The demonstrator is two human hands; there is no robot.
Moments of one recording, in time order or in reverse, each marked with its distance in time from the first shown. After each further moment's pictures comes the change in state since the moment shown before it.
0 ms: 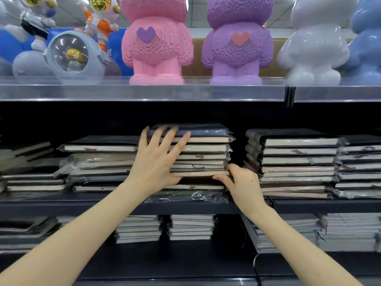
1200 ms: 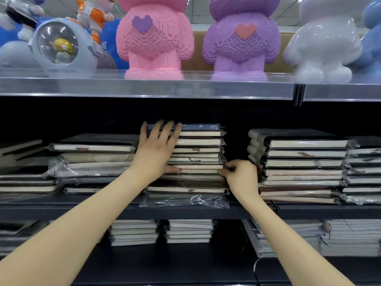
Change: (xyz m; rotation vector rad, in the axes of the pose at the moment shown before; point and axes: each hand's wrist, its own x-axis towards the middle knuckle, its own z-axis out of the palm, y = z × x) left_hand 0.023 -0.013 0.049 0.077 -0.087 -0.056; right_hand 0.031 0.009 0.023 0.160 -0.046 0.458
